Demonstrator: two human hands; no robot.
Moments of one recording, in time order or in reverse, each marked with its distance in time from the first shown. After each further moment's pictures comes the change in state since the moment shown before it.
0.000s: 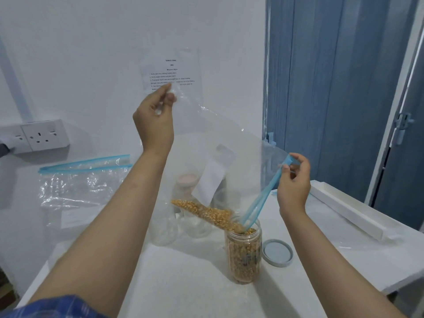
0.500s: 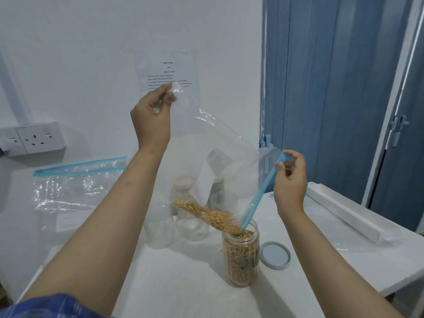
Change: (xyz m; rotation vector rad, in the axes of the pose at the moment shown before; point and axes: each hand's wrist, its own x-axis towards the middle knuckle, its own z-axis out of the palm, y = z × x) left_hand 0.008 0.004 0.002 0.007 -0.026 0.007; right_hand 0.005 -0.008 0.001 -0.006 -0.031 -0.067
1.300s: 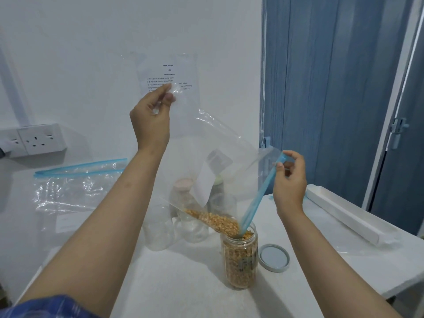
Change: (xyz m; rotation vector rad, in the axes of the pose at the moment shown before) left_hand 0.002 0.001 0.000 0.013 0.009 0.026; right_hand 0.004 -0.002 -0.002 -0.006 -0.003 -0.005
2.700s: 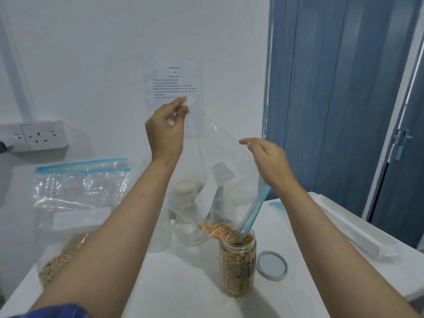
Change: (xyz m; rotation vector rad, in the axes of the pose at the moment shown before) left_hand -0.019 -0.009 0.015 0.005 0.008 0.010; right_hand 0.019 -0.081 0.024 -0.265 -0.563 -0.138
